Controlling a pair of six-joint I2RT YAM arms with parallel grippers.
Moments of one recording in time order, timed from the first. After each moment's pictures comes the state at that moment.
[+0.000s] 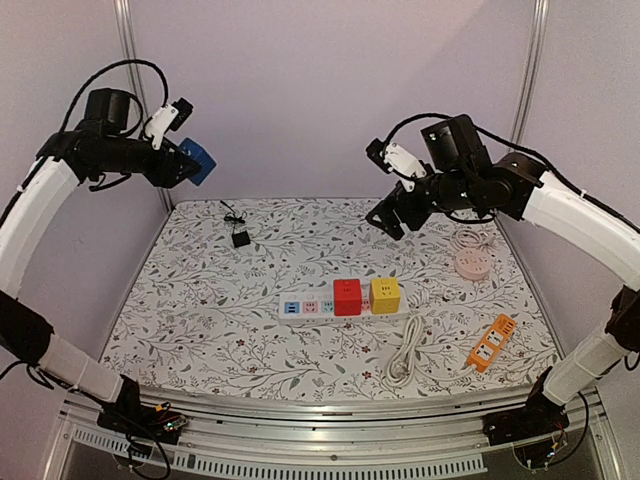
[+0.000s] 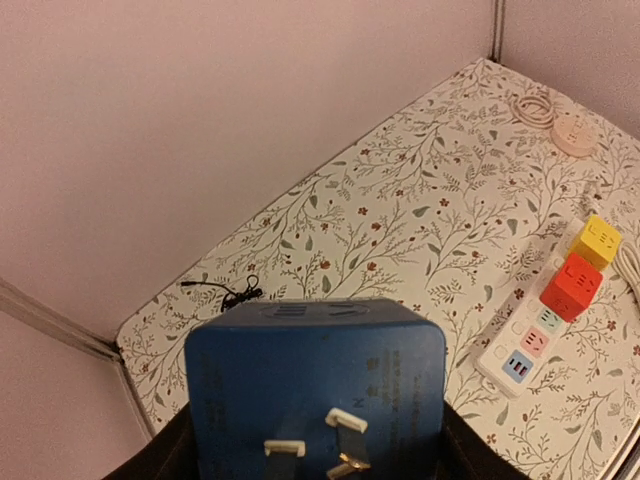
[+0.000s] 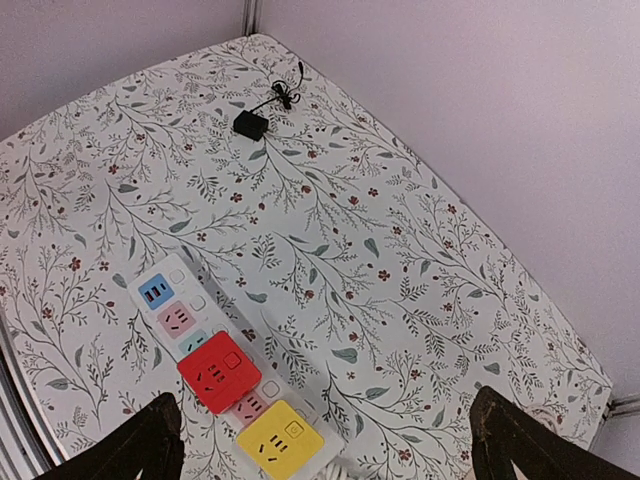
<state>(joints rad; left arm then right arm) -0.17 1.43 1.67 -0.82 0.28 0.40 0.79 1.54 1.58 -0.67 0.09 -0.19</state>
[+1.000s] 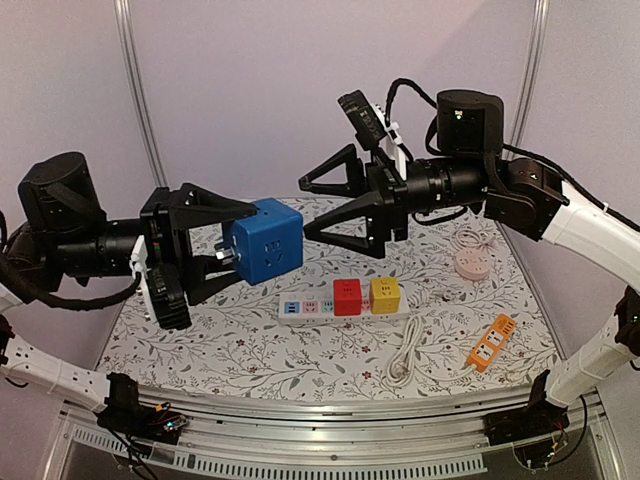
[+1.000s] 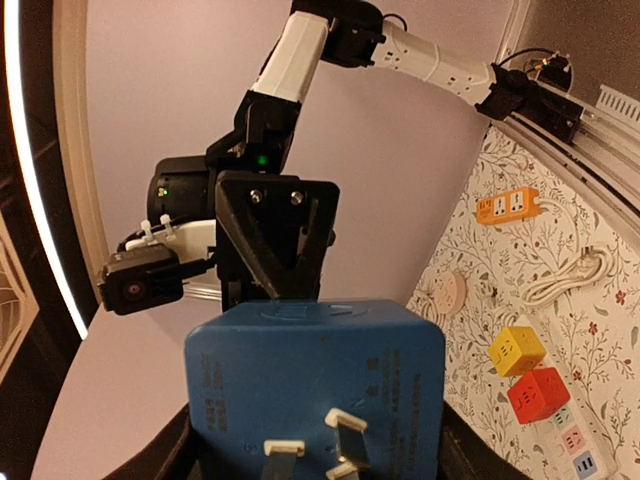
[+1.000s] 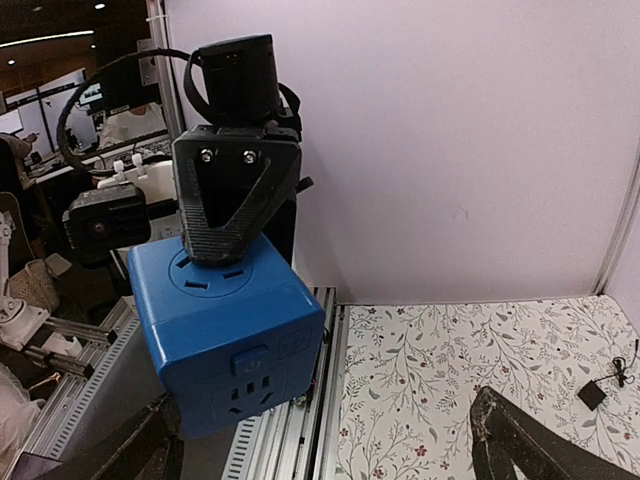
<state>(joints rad) -1.28 0.94 1.25 -0.40 0.08 1.35 1.04 1.46 1.62 -0.28 -0.64 0.02</state>
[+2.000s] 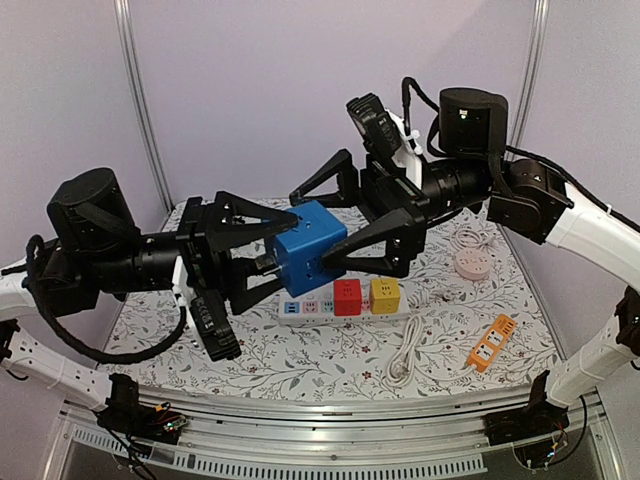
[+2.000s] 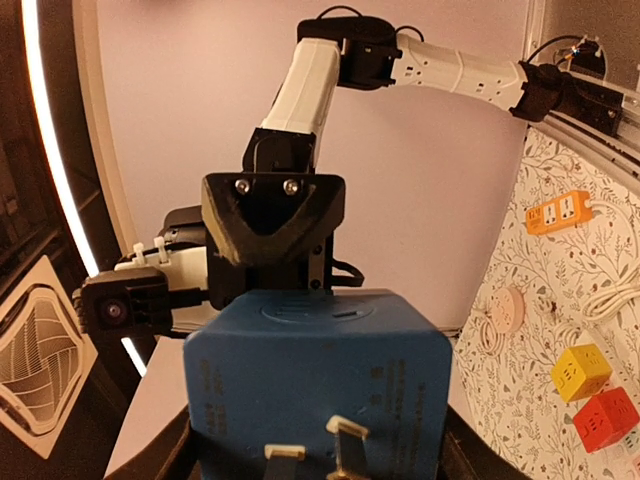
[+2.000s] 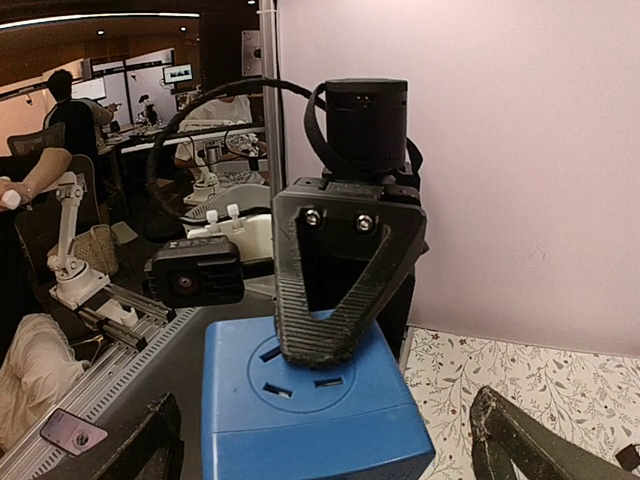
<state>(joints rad) -1.35 1.02 1.16 -0.11 0.06 1.51 1.08 1.44 1.62 -0.26 -0.87 -0.05</state>
